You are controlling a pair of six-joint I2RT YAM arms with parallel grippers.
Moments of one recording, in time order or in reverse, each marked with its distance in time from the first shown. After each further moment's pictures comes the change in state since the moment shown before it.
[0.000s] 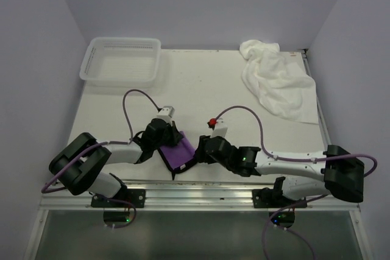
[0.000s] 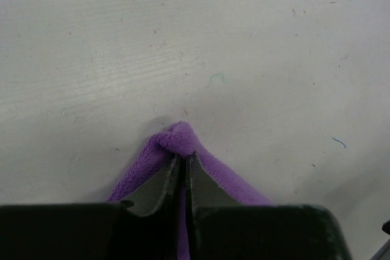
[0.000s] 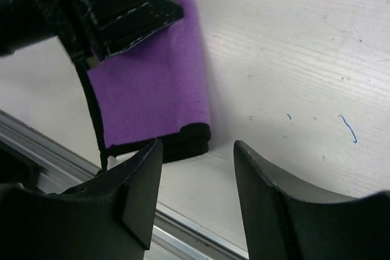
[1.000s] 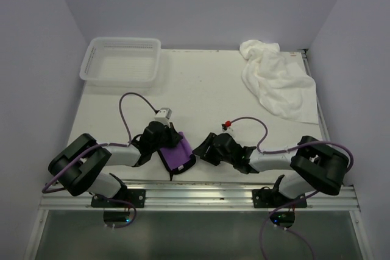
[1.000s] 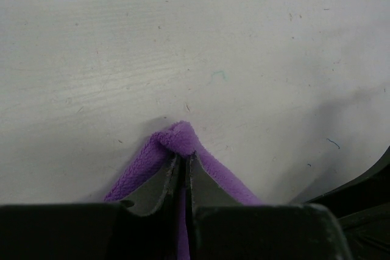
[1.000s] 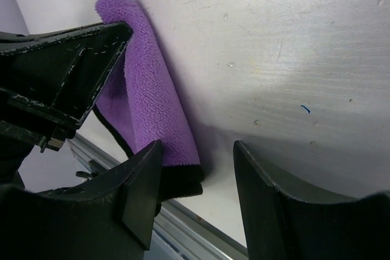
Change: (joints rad) left arm -0.002 -0.008 -0.061 0.092 -0.007 -0.043; right arm -0.230 0.178 -0.223 0.448 -0.339 0.547
